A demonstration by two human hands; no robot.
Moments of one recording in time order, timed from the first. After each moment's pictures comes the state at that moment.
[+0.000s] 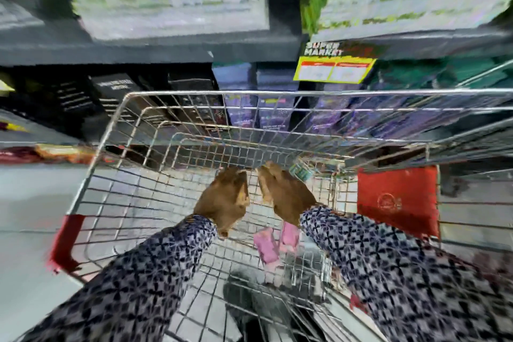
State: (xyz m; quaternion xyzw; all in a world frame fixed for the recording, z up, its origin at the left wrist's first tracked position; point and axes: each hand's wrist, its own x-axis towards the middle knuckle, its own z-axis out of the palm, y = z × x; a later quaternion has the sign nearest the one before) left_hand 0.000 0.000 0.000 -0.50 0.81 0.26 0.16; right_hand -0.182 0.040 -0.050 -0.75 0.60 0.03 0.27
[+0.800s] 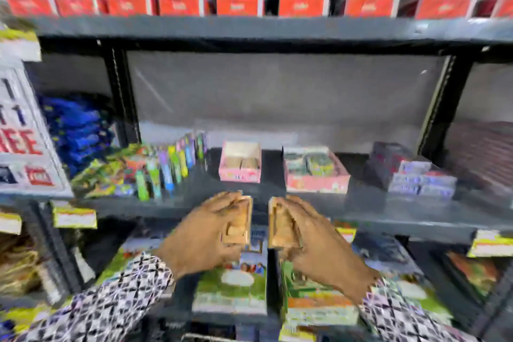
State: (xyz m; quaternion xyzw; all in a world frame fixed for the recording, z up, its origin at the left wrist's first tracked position) left_hand 0.029 -0.073 0.581 -0.33 0.91 -0.08 -0.24; right_hand -0.229 -0.009 0.567 -0.77 0.57 -0.29 0.02
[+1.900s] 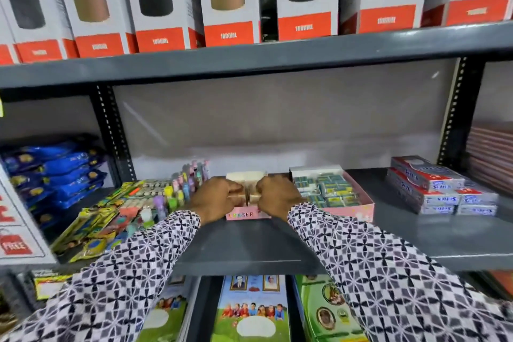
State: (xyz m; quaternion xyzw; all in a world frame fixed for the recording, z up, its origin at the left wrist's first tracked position) left_hand 0.005 -0.267 0.628 -0.45 0.87 0.02 -0.19; right_hand -0.175 -0.209 0.636 -0.70 0.69 -0.19 -0.01
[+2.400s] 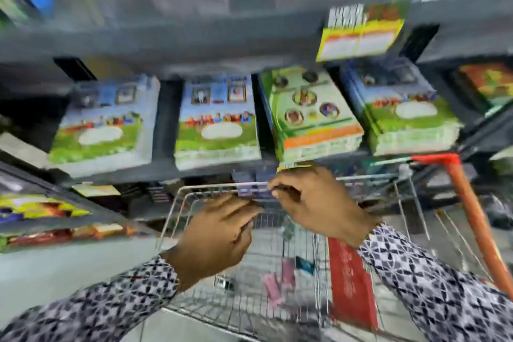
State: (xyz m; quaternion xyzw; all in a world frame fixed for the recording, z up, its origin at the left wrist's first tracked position) left_hand 0.030 0.010 0.296 -0.30 0.94 0.10 -0.16; right_hand -0.209 0.047 0.348 -0.73 0.60 -0.27 0.19
